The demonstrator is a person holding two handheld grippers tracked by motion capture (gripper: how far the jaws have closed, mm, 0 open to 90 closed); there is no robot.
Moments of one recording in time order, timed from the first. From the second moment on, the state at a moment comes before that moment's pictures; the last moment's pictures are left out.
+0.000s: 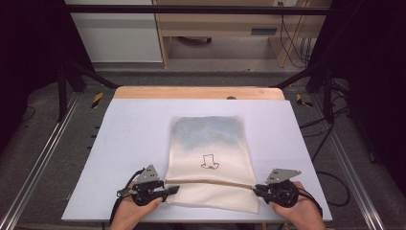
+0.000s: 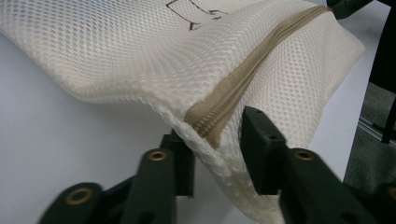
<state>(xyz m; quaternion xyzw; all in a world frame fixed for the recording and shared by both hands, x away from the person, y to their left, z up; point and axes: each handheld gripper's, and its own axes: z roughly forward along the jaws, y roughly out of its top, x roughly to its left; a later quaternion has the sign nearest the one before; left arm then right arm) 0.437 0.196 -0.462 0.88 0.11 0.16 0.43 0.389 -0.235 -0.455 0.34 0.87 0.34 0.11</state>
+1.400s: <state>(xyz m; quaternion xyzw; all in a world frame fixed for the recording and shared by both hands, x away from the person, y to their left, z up) 0.457 0.352 -0.432 0.80 0.26 0.41 0.37 0.409 -0.307 -0.461 0.52 0.68 0.40 0.32</state>
